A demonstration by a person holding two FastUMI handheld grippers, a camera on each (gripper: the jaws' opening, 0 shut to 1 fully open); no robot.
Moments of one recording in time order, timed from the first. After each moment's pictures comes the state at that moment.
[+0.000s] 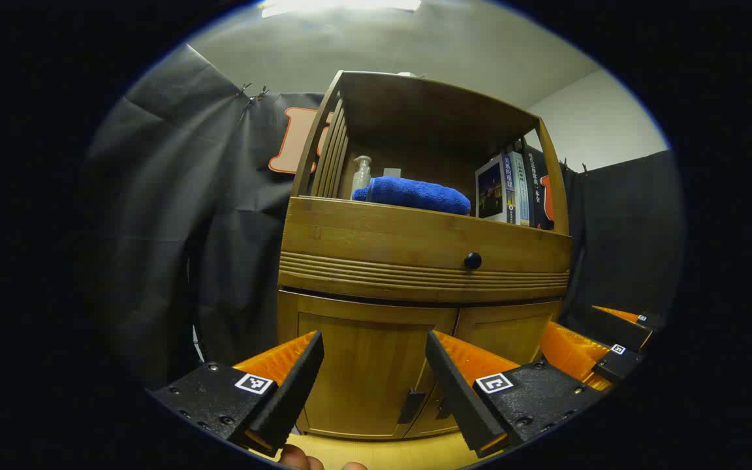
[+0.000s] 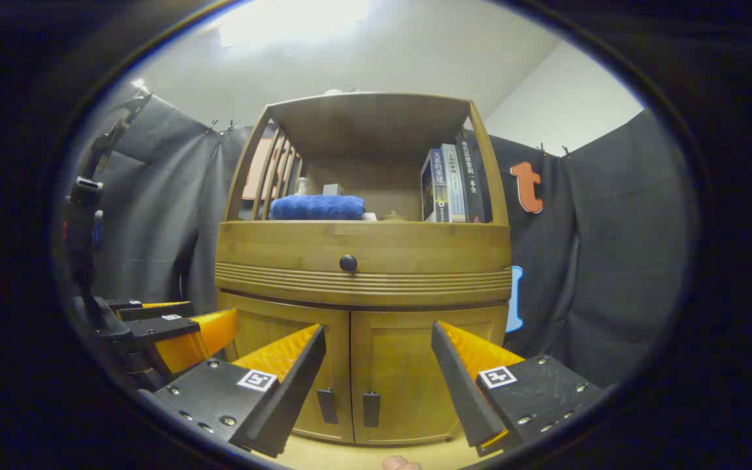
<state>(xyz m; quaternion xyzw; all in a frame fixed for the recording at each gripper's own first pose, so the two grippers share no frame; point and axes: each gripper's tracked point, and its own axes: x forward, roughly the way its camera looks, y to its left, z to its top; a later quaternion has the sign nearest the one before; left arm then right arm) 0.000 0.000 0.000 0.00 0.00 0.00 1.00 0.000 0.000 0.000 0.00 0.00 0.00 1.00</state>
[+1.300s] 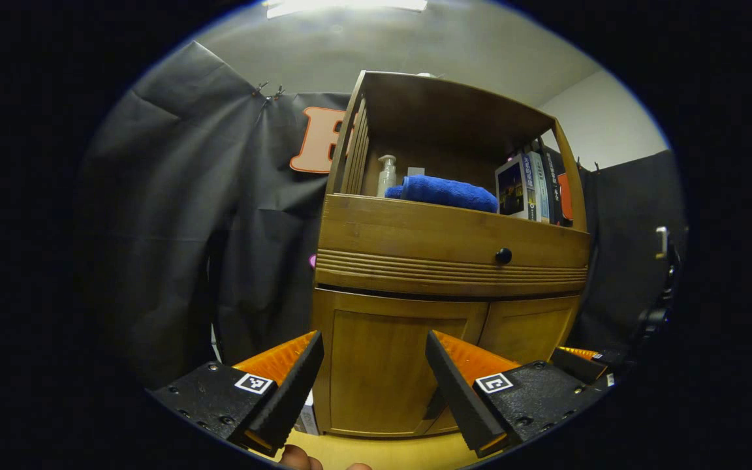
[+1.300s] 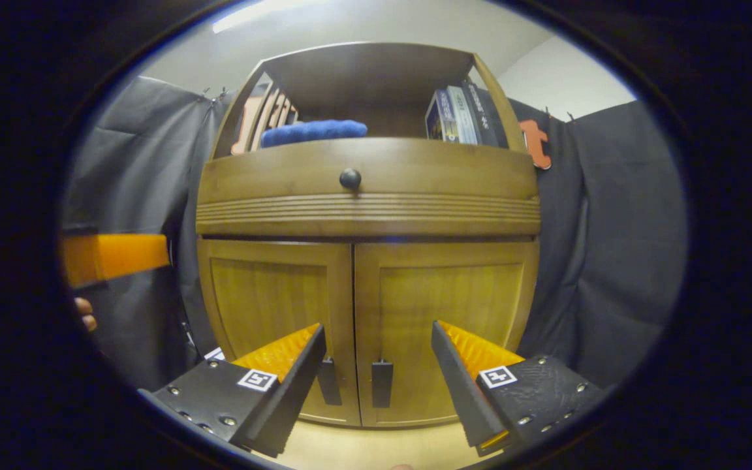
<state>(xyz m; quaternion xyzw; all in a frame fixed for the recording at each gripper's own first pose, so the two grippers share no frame) -0.012 0.053 -0.001 0.01 0.00 0.04 1.00 0.051 0.014 -0.124 0.00 0.11 0.00 0.99</state>
